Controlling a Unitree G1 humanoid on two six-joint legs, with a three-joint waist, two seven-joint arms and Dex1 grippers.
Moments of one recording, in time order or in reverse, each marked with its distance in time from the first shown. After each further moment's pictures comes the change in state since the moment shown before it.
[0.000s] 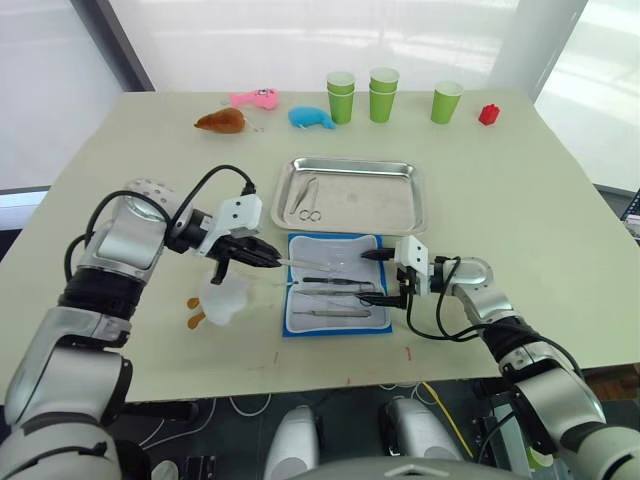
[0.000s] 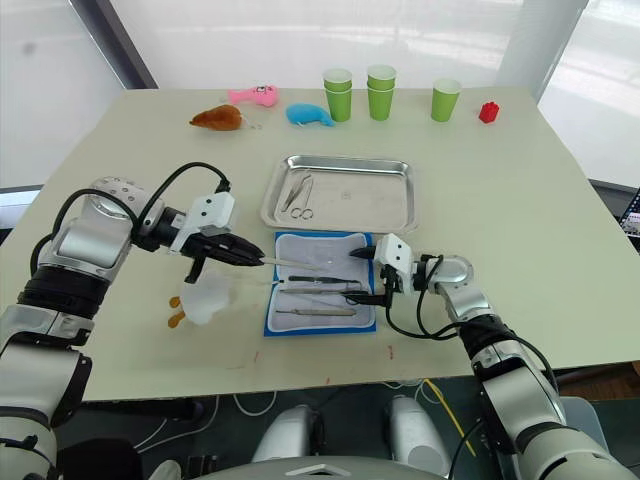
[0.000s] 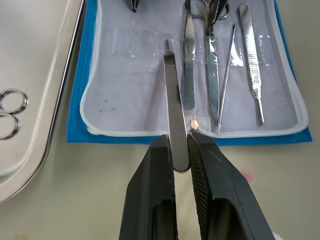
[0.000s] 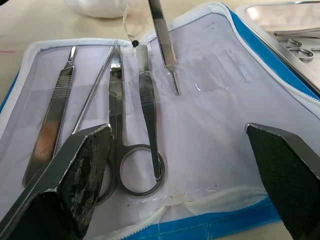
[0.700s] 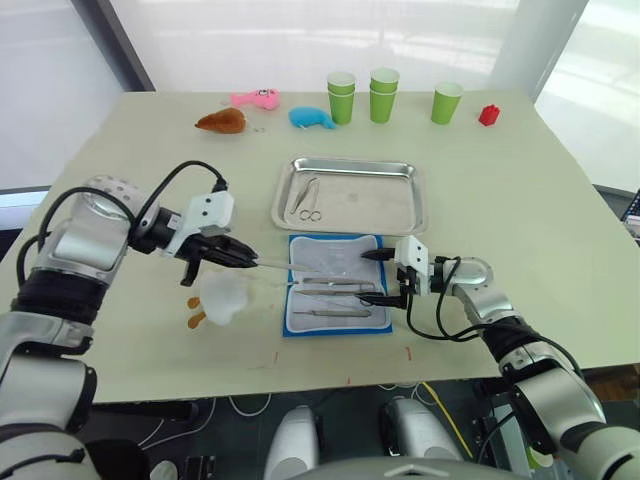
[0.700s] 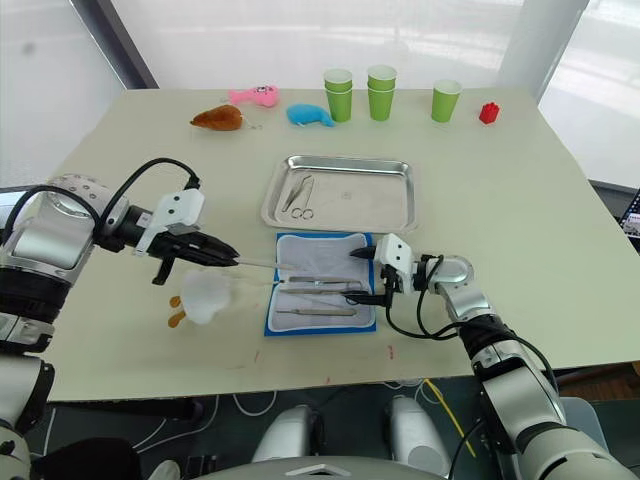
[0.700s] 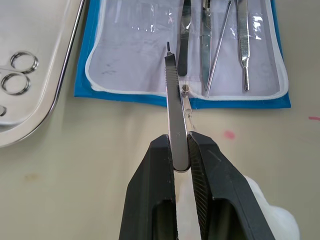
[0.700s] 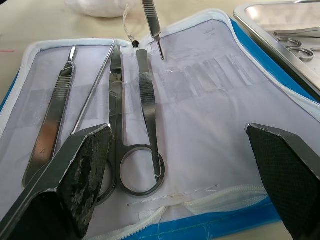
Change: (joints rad) left arm 0.016 0.126 -0.011 0.015 -0.081 -0.023 -0.003; right arm 0.000 0.000 0.000 0.002 0.000 0.000 -0.001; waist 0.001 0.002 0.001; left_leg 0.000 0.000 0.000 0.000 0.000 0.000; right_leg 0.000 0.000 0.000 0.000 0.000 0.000
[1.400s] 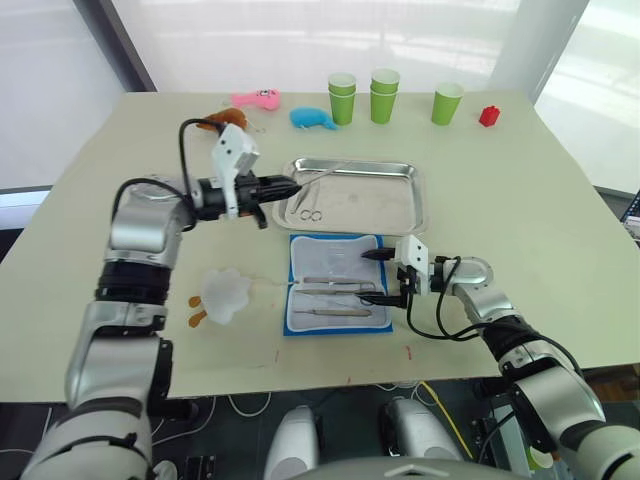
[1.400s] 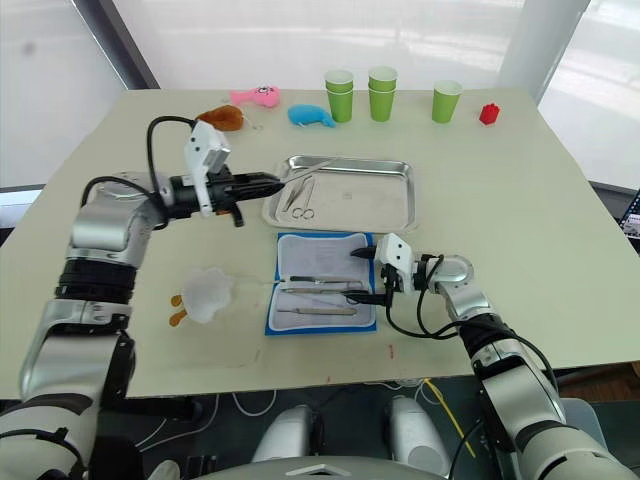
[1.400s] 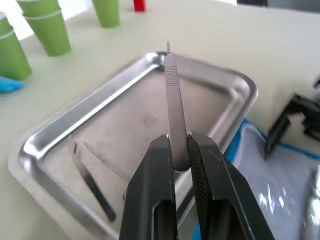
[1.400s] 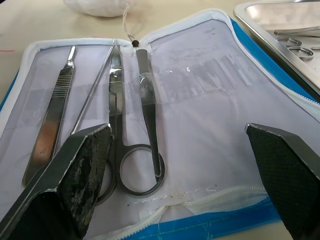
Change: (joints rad) left arm -0.092 -0.419 0.271 -0.016 -0.097 0.321 0.592; right arm -0.009 0.001 -0.001 0.021 0.000 -0.007 0.001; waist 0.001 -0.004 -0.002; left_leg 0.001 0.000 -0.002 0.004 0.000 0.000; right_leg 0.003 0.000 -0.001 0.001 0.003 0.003
